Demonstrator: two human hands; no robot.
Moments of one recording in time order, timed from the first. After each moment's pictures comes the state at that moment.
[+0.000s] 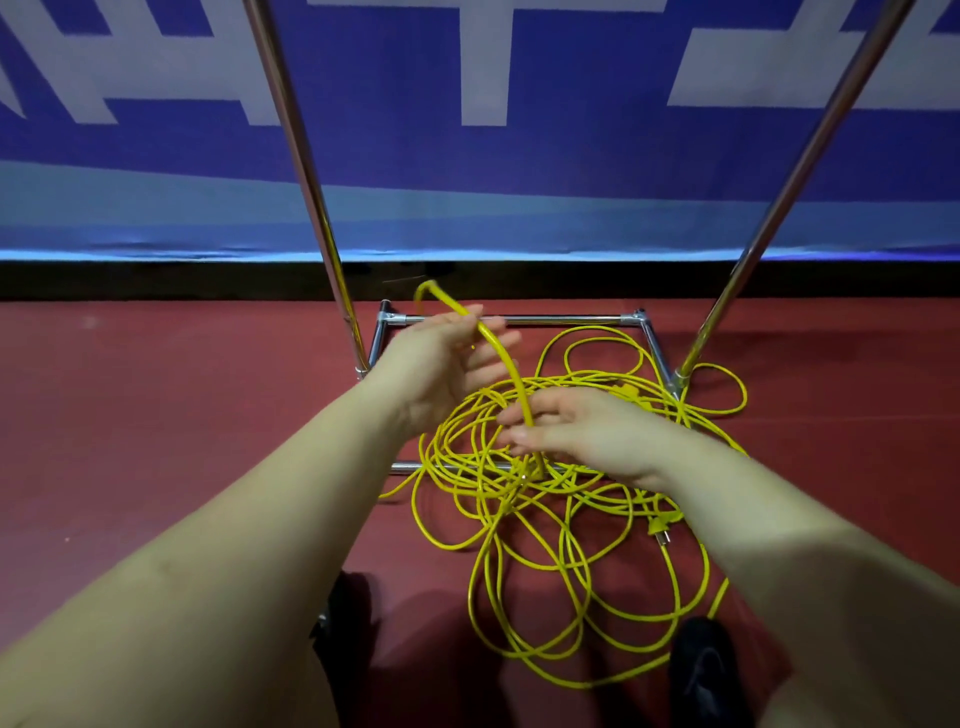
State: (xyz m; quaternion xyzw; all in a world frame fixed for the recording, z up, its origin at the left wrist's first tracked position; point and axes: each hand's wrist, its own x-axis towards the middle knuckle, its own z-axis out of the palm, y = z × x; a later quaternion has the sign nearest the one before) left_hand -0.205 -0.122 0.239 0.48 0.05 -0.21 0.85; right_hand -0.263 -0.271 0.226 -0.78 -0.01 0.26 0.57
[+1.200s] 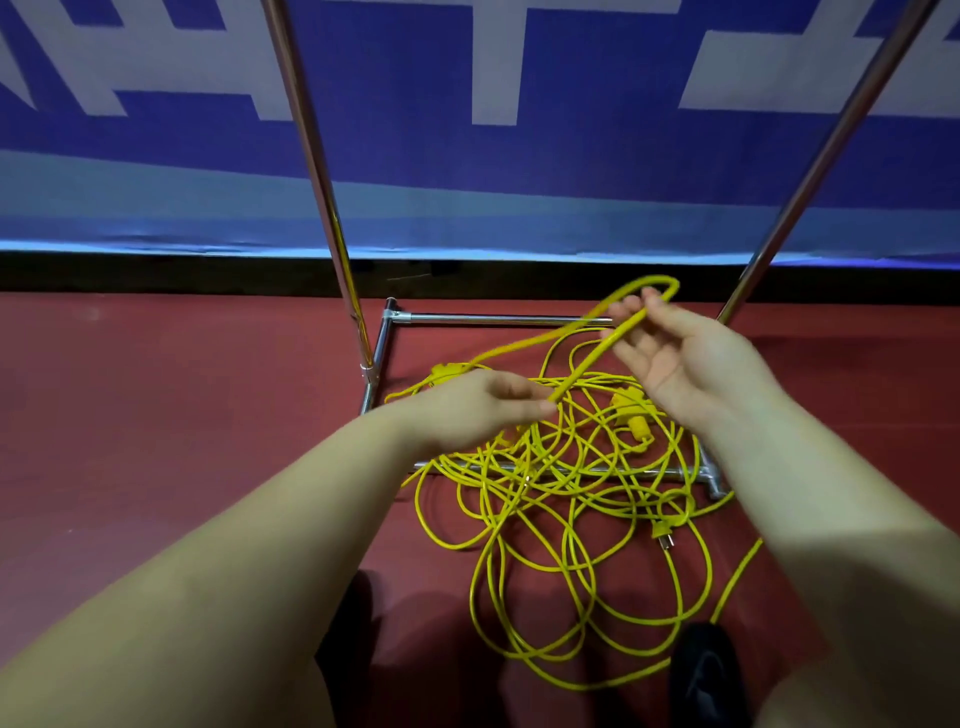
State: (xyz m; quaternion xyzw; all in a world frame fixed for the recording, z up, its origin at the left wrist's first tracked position) left_hand -0.216 -0.118 0.212 0.81 -0.19 -0.30 0.47; right_hand -0.239 -0.302 0.260 -0.40 0.15 -0.02 0.90
